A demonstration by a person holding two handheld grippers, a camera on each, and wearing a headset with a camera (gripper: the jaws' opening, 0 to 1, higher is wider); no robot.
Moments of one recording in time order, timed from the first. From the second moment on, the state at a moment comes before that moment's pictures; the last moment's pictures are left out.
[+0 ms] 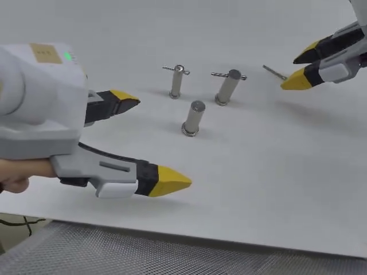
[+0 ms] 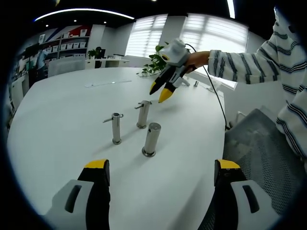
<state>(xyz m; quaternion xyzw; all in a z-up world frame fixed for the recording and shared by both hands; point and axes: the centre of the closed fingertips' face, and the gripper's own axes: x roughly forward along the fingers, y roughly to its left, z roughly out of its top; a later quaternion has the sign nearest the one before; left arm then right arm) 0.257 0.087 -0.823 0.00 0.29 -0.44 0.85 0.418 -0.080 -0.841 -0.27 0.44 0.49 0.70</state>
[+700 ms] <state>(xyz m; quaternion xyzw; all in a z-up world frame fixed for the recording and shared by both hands) 0.266 0.090 -0.824 0.00 0.29 -0.45 0.85 0.434 -0.078 -0.868 -0.28 0.47 0.49 0.68</state>
